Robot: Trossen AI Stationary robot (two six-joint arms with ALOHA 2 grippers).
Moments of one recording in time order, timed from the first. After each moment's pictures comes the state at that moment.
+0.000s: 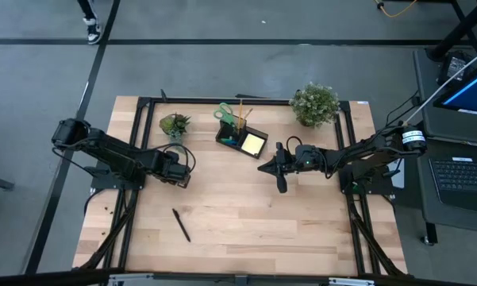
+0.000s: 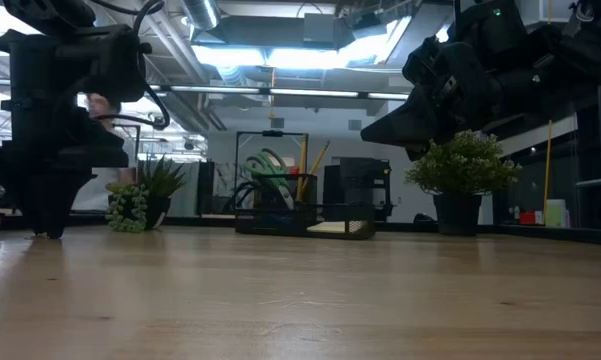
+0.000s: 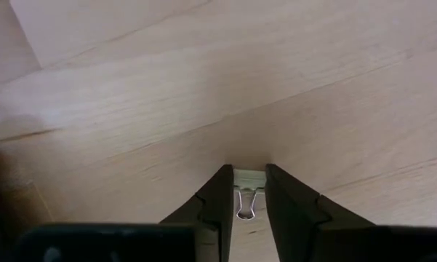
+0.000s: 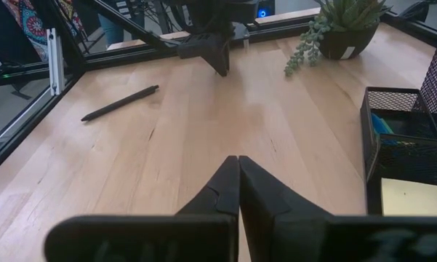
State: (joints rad) left arm -0.13 1.29 0.52 -0.78 -0.16 -1.40; right arm -0.02 1.46 0.41 0.78 -0.06 0.16
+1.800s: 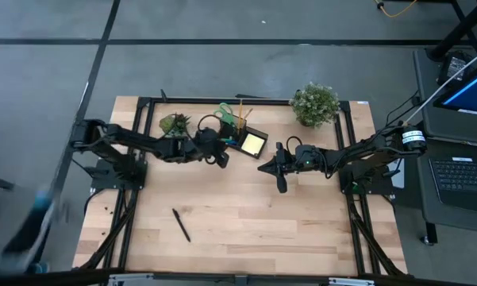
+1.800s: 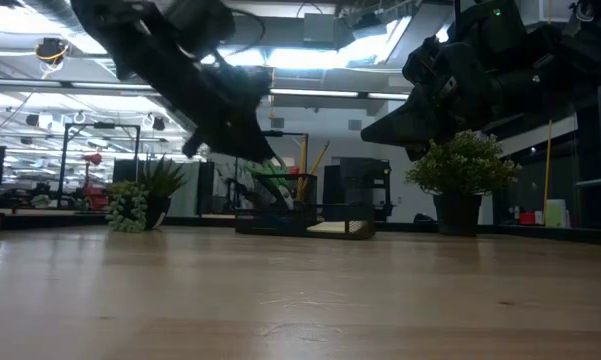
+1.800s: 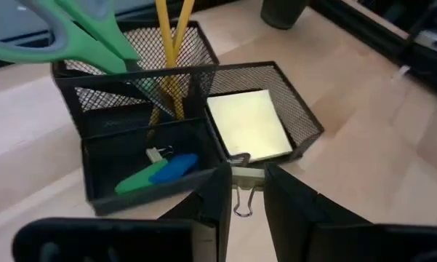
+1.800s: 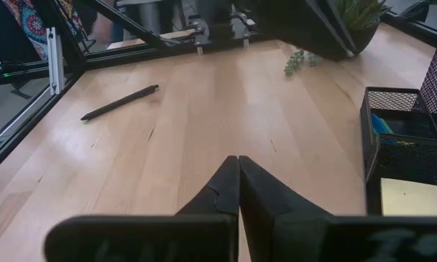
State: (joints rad) left arm 0.09 1.46 0.69 0.19 -0.43 -0.61; right arm -0.02 1.46 0.41 0.77 -0.06 0.15
